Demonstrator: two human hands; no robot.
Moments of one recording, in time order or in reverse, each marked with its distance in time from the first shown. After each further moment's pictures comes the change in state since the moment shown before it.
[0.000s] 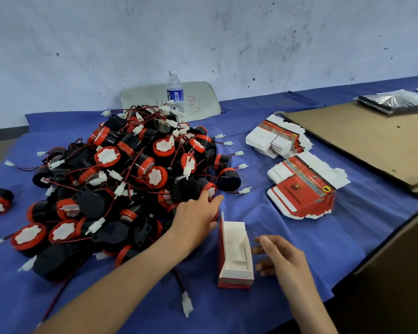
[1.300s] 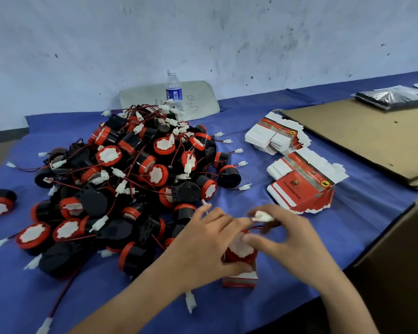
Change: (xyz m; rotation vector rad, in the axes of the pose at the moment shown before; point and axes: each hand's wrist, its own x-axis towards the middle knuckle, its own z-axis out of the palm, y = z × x) left_hand -0.075 0.012 -0.037 -0.310 0.341 0.500; right_hand -0.002 -0.057 -0.012 -0.455 -0.250 -0.481
